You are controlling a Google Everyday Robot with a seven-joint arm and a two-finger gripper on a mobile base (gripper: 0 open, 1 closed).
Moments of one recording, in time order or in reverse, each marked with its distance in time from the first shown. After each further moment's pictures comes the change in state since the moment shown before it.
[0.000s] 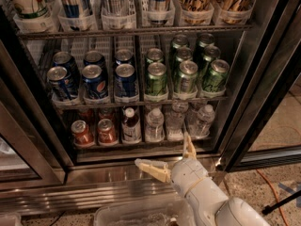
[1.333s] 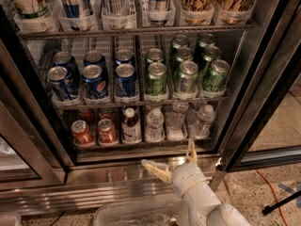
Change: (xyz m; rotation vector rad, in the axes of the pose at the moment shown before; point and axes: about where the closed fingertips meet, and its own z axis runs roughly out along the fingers) arm 0.056 -0.033 0.010 0.121 0.000 -0.032
